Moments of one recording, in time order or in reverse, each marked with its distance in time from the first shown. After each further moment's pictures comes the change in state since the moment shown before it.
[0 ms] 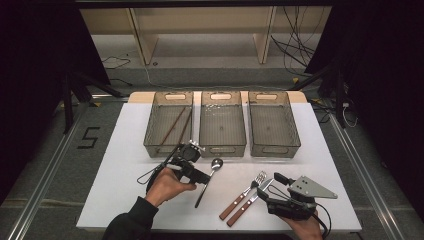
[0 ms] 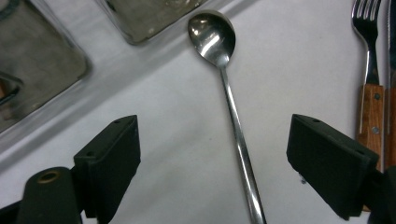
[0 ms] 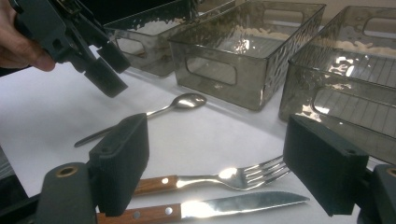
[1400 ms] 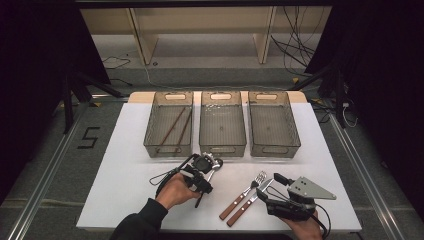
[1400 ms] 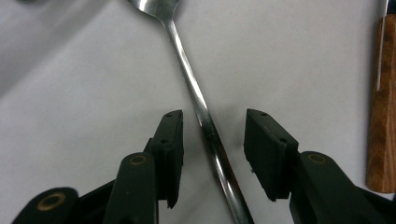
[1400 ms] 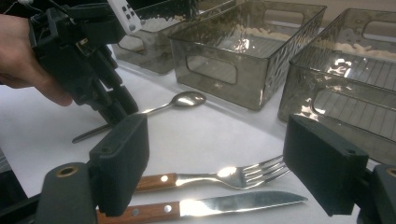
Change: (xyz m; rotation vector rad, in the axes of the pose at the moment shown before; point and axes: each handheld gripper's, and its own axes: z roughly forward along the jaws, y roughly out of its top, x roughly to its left) left arm -0.021 -0.003 0.037 0.157 -0.035 0.133; right arm 0.003 0.000 0.000 0.007 -0.008 -0.025
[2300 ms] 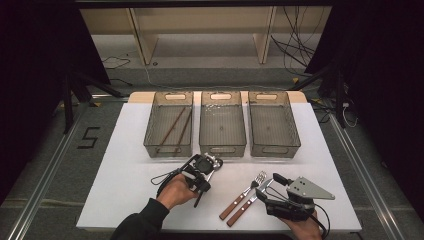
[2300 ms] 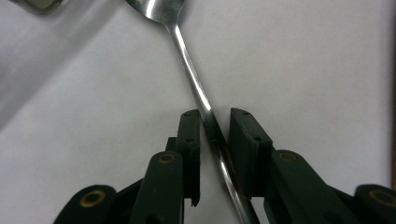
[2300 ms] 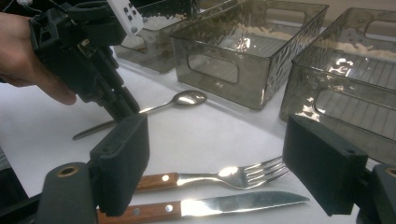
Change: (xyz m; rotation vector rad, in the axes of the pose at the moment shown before) left arm -0.003 0.000 0.002 -0.005 0.051 0.033; right arm 0.001 0.000 0.001 0.007 0.002 -0.005
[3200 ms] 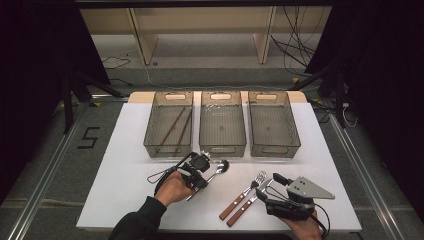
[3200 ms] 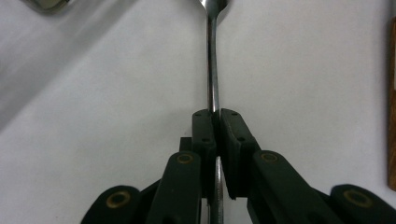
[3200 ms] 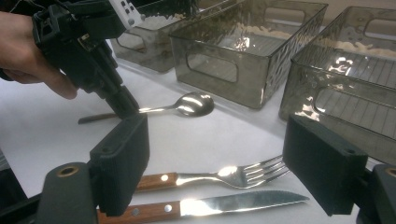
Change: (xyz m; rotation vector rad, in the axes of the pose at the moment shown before) left arm 0.013 -0.003 -0.001 -0.031 -0.059 -0.010; right arm -0.001 0.000 0.000 0.001 -0.002 0.005
